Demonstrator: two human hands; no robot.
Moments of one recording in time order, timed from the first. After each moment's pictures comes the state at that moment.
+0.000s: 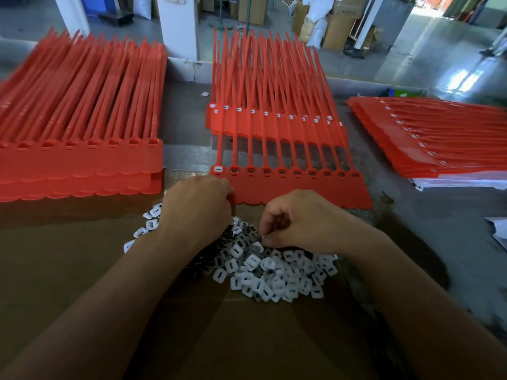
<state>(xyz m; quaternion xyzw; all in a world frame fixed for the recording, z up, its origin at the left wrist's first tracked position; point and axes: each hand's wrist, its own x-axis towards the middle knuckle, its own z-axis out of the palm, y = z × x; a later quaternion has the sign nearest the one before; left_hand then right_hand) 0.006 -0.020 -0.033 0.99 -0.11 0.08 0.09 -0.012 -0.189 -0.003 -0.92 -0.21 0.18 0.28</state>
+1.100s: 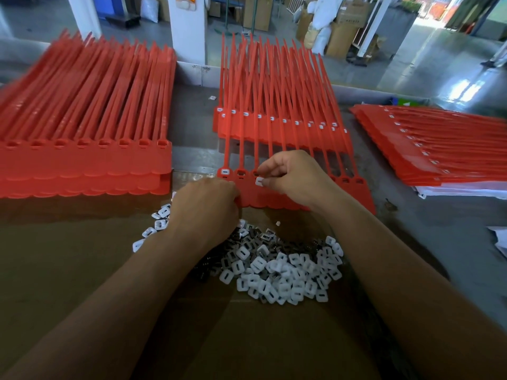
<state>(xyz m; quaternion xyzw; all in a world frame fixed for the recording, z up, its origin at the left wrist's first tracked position) 0.007 -0.019 -0.034 0.98 -0.12 0.09 0.10 0.046 -0.176 -0.010 -0.92 -0.08 0.06 0.38</state>
